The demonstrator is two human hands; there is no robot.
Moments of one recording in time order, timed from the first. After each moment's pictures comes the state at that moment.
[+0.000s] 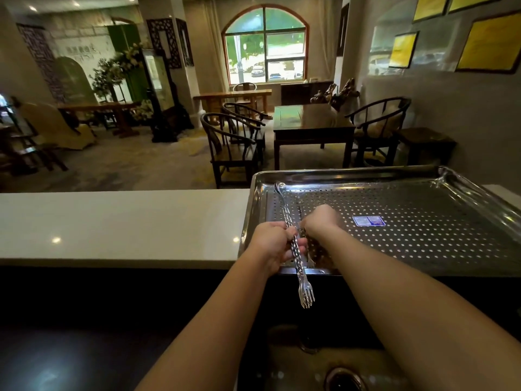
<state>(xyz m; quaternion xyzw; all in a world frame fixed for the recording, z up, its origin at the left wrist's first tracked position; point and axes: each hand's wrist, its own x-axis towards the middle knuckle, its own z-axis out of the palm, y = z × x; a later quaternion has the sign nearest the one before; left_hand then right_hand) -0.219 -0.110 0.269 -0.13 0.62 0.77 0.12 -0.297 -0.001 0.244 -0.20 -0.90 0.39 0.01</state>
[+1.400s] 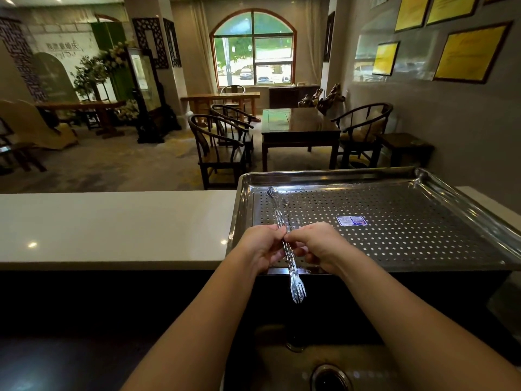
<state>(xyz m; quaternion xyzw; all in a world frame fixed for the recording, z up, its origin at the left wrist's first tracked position) -0.231 -0.110 0.254 -0.15 0.59 0.77 0.18 -0.228 0.017 0.248 -0.07 -0.74 0.66 -0.11</state>
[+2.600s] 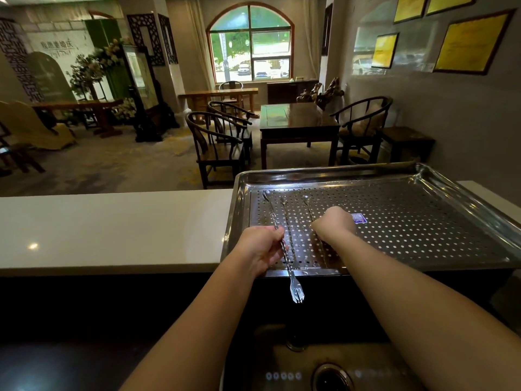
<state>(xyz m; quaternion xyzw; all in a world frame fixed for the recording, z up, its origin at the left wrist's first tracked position) -0.237 -0.108 0.251 -0.16 0.59 0.77 0.17 -0.286 0.051 0.242 -0.23 -0.93 0.29 0.03</state>
